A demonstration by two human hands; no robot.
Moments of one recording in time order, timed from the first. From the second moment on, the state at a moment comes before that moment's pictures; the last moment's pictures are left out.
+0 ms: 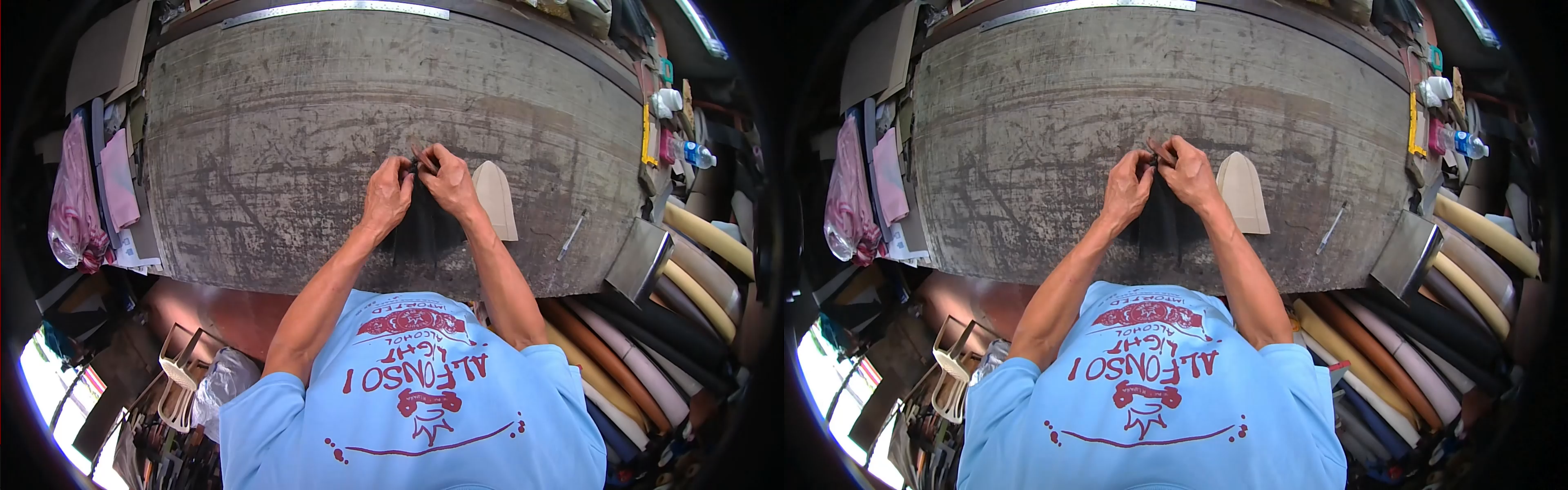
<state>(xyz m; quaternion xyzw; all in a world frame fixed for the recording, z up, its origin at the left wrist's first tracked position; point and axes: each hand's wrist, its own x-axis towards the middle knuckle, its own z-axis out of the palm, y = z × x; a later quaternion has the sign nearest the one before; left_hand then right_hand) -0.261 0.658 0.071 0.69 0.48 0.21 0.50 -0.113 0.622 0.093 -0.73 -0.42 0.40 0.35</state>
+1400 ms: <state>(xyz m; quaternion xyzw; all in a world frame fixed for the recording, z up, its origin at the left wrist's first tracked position) -0.292 0.649 0.162 0.63 0.34 0.06 0.70 -0.108 0.532 0.167 -0.54 -0.18 0.69 0.45</state>
